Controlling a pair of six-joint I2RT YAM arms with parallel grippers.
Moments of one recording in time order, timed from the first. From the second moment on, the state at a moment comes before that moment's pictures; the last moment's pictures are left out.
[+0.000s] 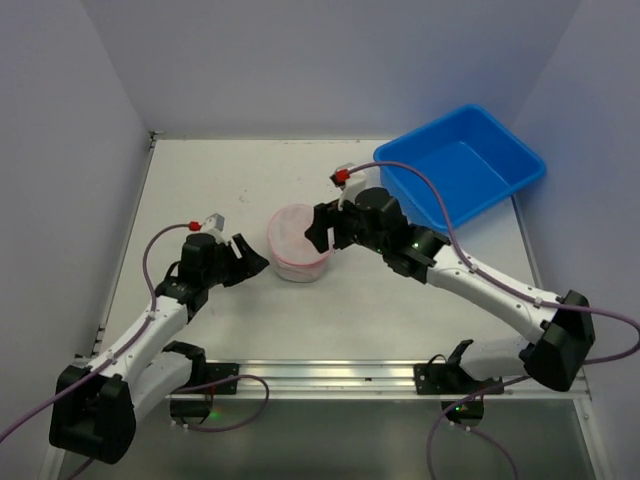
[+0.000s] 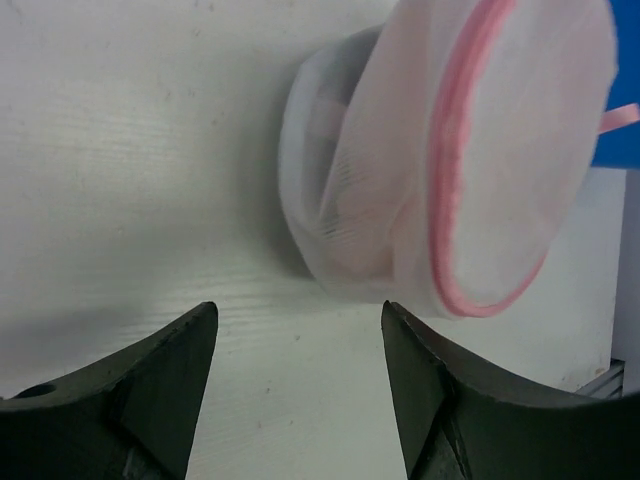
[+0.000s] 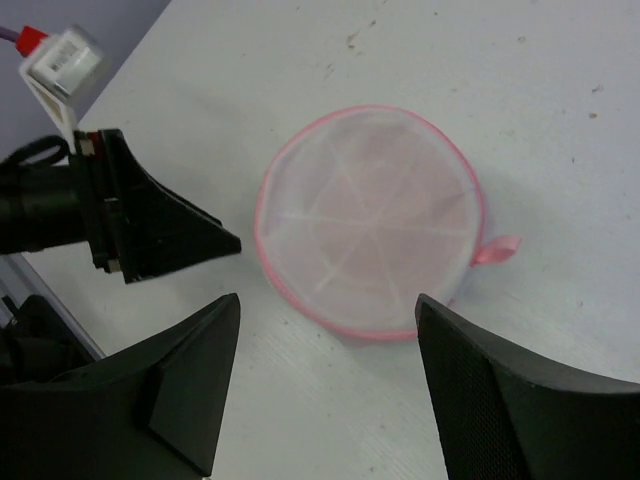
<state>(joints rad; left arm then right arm) -0.25 0.91 0.44 -0.15 0.23 -0.68 0.83 1.27 1.09 -0.22 0.04 0.34</state>
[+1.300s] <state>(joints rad) -0.25 1.31 0.28 0.41 0.36 -0.86 1.03 1.94 1.52 -0.29 0.37 0.41</state>
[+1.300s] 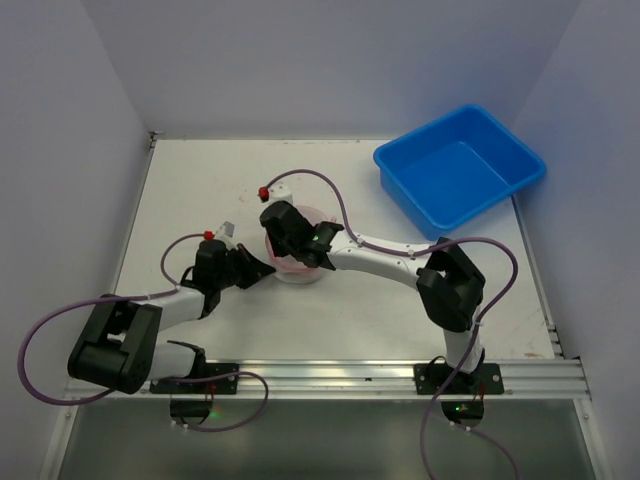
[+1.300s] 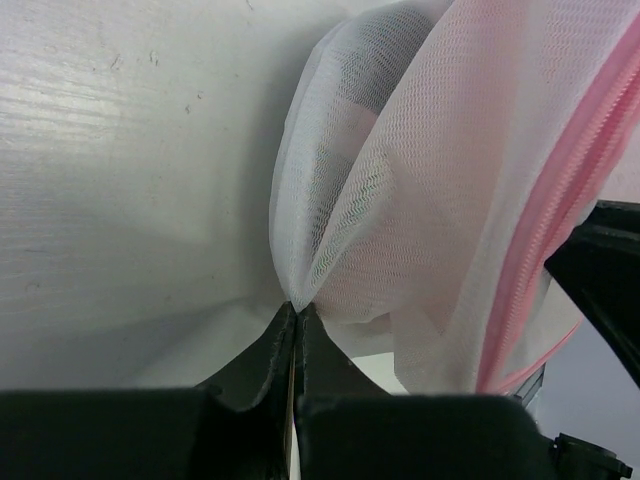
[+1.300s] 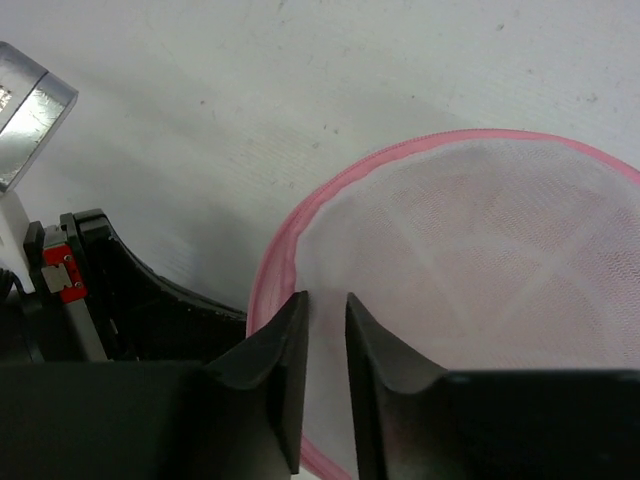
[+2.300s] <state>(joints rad) -0.25 1.22 0.26 0.36 0.30 -0.86 0.74 1.24 1.02 -0.28 0.48 0.45</state>
